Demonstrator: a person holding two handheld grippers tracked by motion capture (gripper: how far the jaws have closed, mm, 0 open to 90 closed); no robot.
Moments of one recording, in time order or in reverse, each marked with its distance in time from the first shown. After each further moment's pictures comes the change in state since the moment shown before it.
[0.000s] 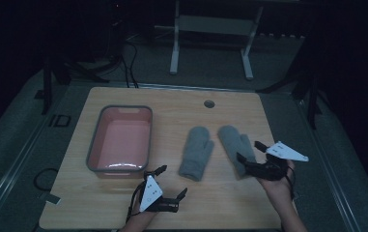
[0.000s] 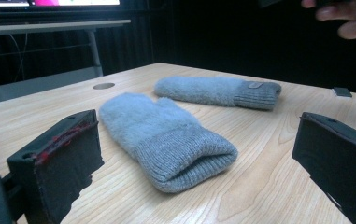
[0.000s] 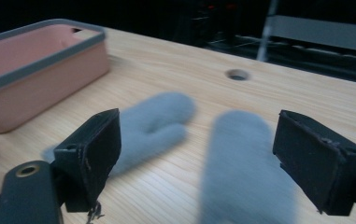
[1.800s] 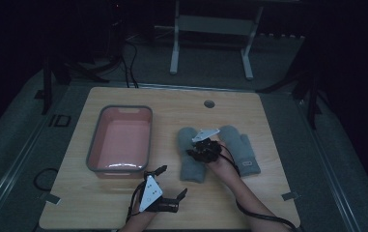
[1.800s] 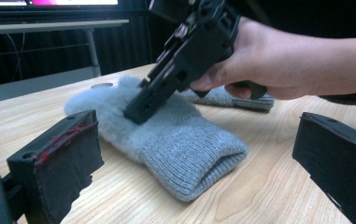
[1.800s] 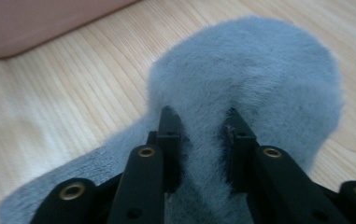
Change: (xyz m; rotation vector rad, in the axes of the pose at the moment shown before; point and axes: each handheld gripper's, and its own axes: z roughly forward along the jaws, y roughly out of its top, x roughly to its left) left arm 0.000 0.000 0.000 -0.001 -0.007 -0.005; right arm 0.071 0.002 0.176 0.403 0.251 -0.263
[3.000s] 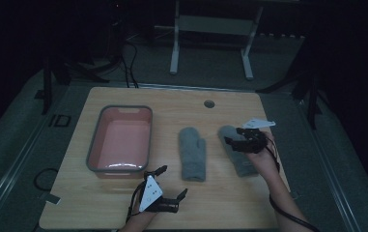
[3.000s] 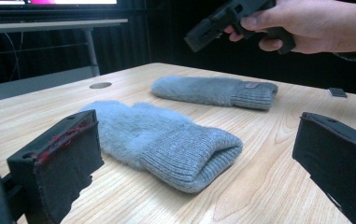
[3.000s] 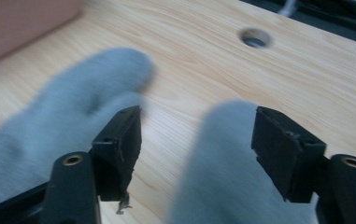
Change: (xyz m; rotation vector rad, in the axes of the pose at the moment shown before) left arm 0.000 0.000 0.000 0.002 -0.005 -0.003; right arm -0.085 -0.048 -0.099 -0.145 -0.187 0.207
